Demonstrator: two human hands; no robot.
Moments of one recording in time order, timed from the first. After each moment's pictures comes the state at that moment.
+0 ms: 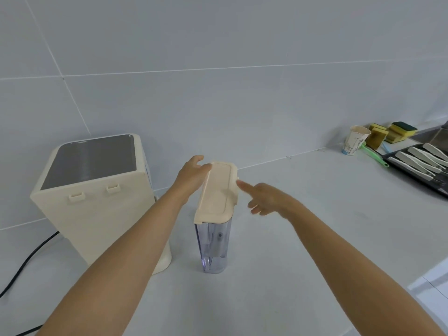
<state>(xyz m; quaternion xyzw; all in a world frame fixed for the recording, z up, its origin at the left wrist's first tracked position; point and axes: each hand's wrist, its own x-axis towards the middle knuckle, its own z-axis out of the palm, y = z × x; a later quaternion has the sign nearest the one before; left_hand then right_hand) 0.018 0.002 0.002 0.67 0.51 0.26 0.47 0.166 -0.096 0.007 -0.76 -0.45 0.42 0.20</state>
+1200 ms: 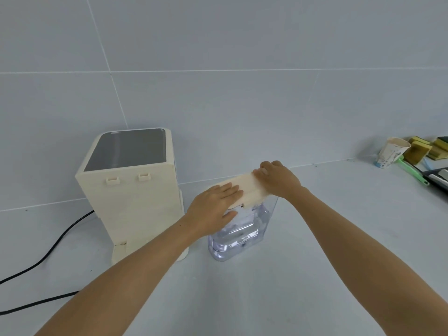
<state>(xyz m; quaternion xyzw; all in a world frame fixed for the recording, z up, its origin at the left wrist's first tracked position) -0.022 -0.047 -0.033 0.94 0.30 0.13 -0.04 0.176 -0.041 -0.007 -0.75 -0.66 0.08 0.04</state>
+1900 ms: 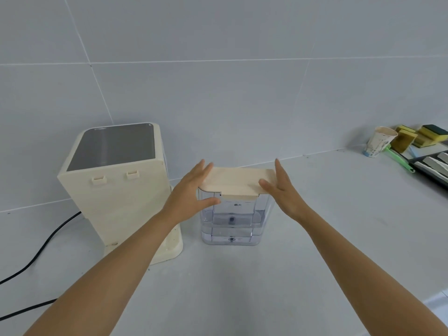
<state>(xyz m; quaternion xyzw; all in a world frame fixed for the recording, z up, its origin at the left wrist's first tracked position) -0.045 -0.019 -0.048 0.84 0.40 0.27 0.26 0.178 -0.093 -0.033 -0.68 -0.52 0.35 0.39</state>
